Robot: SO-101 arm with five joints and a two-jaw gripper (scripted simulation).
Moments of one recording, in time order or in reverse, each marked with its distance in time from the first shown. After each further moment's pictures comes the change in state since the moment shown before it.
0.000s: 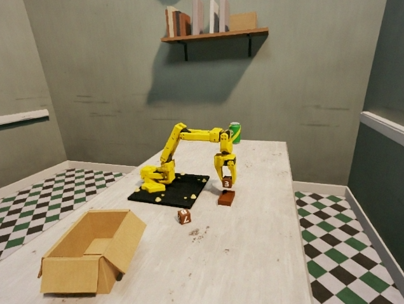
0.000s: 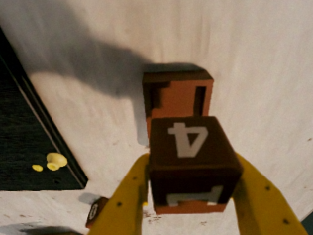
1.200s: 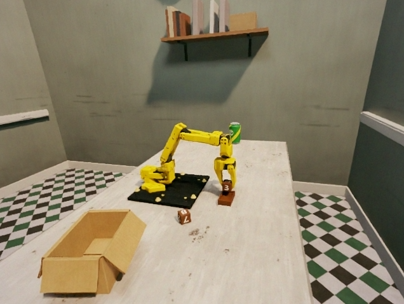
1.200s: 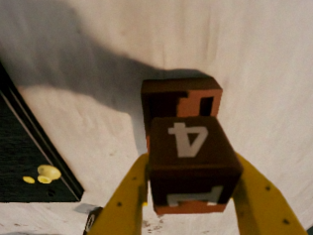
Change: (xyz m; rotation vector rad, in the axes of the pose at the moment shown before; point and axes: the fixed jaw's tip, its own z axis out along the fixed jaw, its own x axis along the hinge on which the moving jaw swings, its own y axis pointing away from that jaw) arm 0.000 0.000 0.013 0.000 0.000 0.000
